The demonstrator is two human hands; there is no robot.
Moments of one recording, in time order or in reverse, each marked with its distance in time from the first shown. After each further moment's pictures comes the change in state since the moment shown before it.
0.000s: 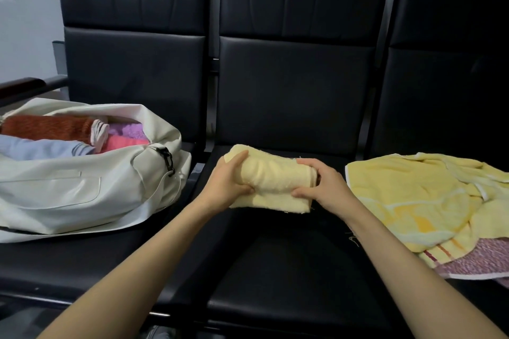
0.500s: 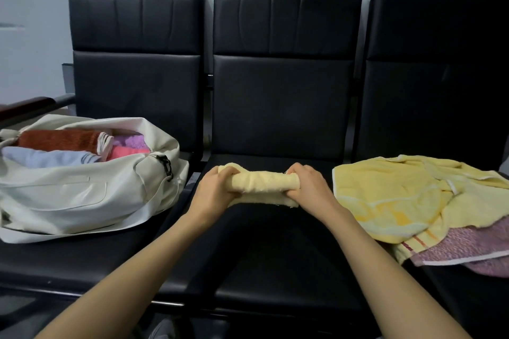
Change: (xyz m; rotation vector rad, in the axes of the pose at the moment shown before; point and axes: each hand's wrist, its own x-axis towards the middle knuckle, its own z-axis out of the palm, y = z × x) left_hand -0.037 0.014 0.000 0.246 0.191 0.130; right_hand -0.023 -0.019 0.002 -0.485 0.109 -0.105
